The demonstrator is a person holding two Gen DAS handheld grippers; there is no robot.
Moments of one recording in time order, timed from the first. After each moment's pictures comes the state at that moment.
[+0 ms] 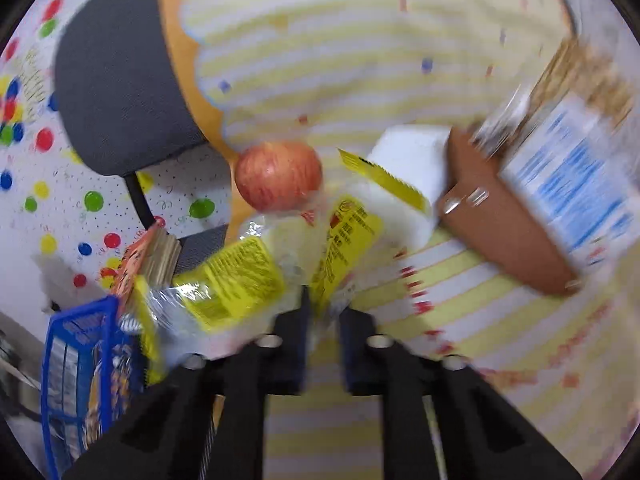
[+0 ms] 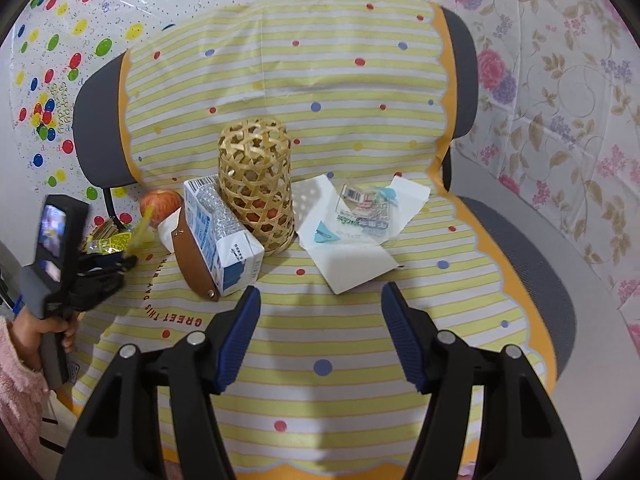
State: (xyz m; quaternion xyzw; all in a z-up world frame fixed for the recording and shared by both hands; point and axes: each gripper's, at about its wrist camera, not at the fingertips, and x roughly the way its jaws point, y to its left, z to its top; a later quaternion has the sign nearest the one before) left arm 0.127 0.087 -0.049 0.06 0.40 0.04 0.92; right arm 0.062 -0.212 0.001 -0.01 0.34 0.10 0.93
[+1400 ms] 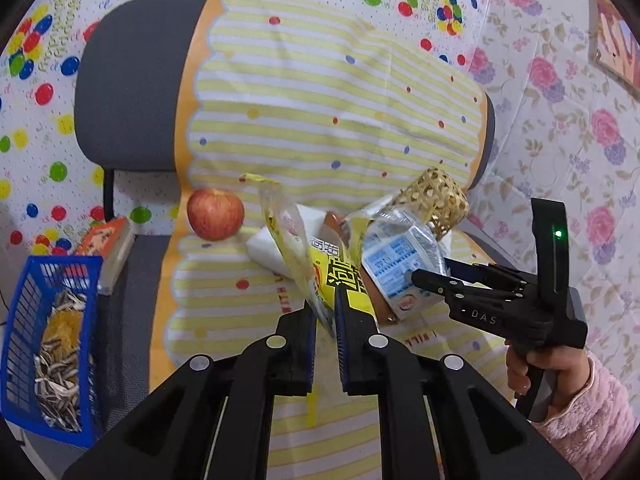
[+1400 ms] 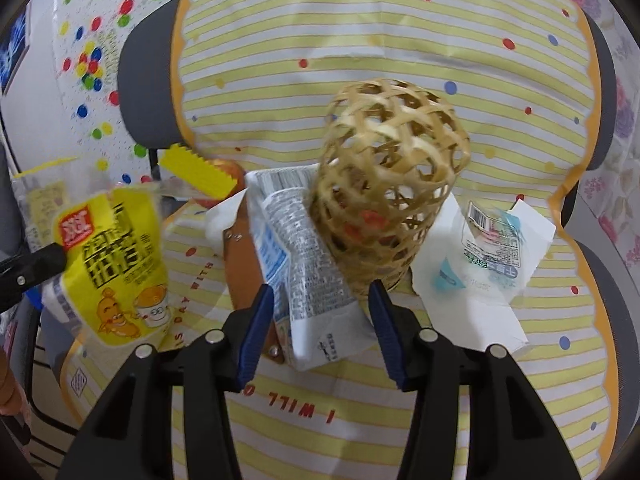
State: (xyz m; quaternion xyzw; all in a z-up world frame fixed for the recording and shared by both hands) left arm 0.045 0.077 0.013 -0.11 0.32 -0.09 0.94; right arm 0.144 -0.124 -0.035 -0.07 0.38 0.24 0.89
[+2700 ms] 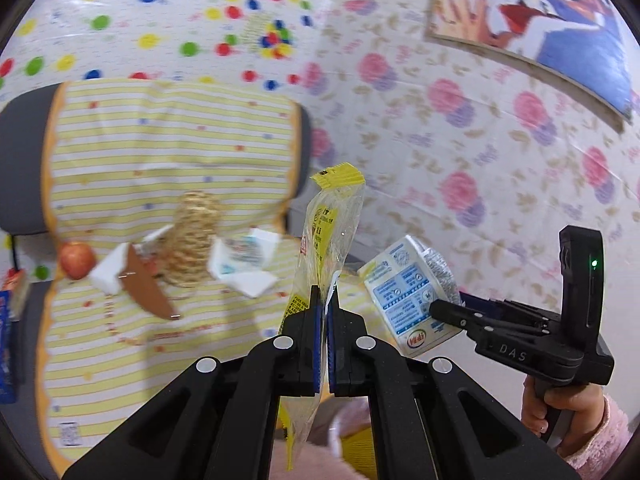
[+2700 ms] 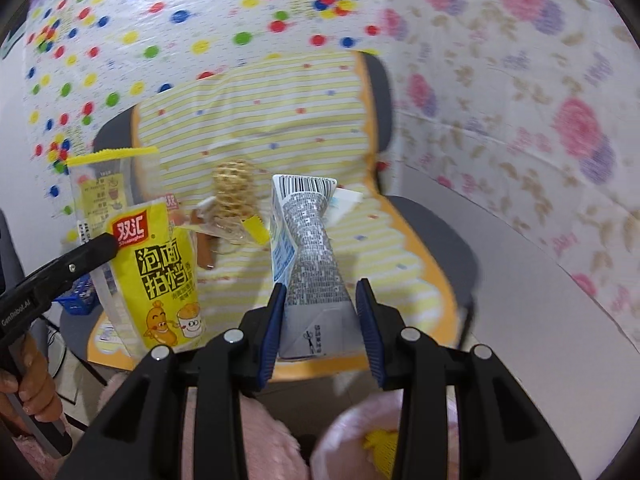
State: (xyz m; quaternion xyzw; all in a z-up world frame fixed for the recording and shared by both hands) left arm -0.080 -0.097 0.068 -0.06 0.22 -0.28 0.93; right arm -0.091 -0.313 0.039 0.03 0.30 0.05 0.95
